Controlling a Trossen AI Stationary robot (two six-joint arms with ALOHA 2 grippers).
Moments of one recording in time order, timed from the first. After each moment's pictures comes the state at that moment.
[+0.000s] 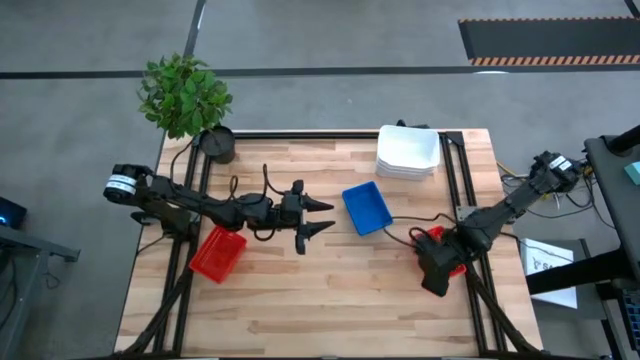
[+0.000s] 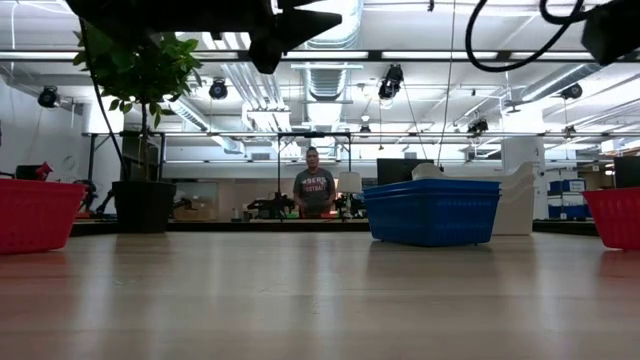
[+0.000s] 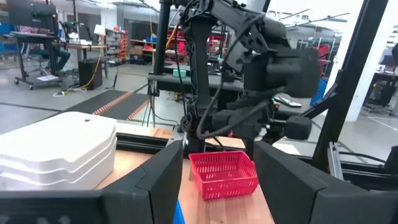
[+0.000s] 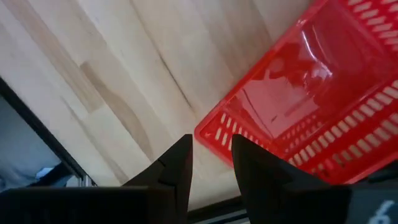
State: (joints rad) left arm -0.13 1.47 0.75 0.82 -0.19 -0.12; right arm 0.60 1.22 0.88 -1.06 -0.18 1.14
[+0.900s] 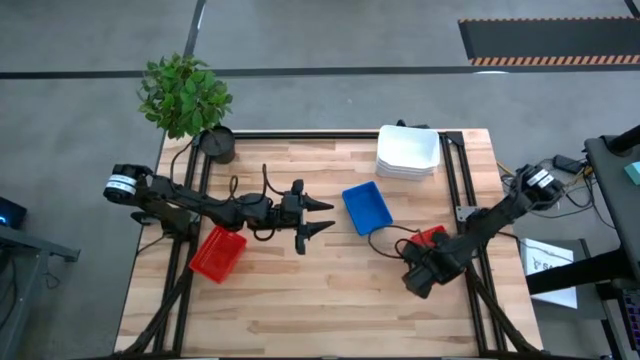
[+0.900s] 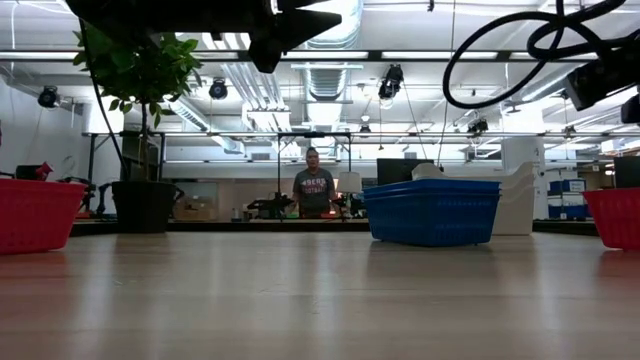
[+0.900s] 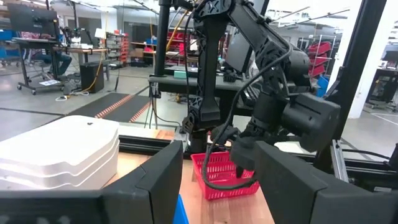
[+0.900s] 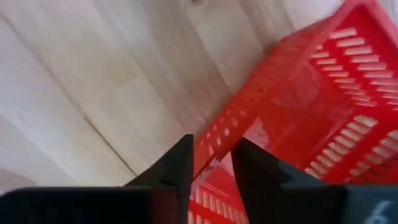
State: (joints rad) left arm -0.13 1.47 0.75 0.83 -0.19 -0.09; right arm 0.63 1.50 0.89 -1.05 0.02 1.17
